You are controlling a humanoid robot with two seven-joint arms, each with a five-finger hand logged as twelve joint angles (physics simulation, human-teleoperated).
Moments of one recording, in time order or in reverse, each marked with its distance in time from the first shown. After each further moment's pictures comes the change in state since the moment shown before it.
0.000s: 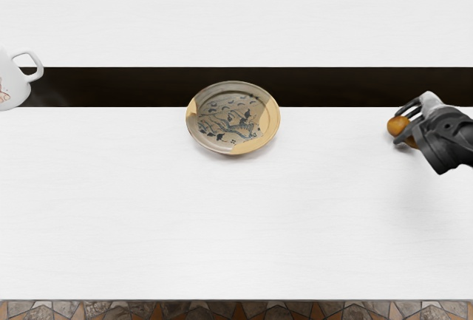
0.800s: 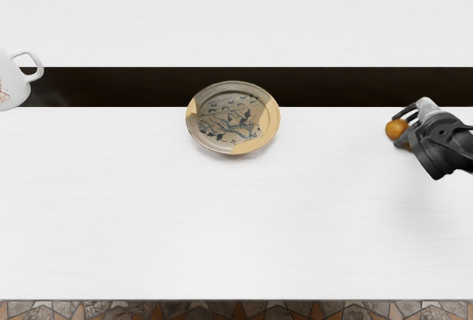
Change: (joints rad) left arm 0.001 0.000 0.000 0.000 0.000 0.000 0.000; right arm -0.019 0.021 -0.012 -0.011 -0.016 -0.004 -0.004
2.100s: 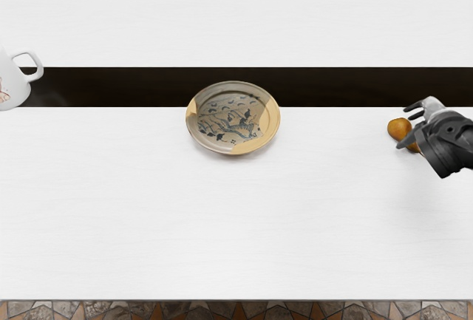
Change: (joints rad) left arm 0.000 0.000 0.000 0.000 0.000 0.000 0.000; right arm 0.009 -0.031 -0.001 0.020 0.029 0.000 0.004
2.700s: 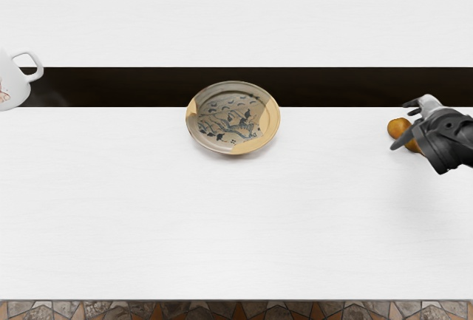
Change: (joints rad) left arm 0.000 0.000 0.000 0.000 0.000 0.000 0.000; right arm 0.018 0.000 0.001 0.011 0.031 0.000 0.000
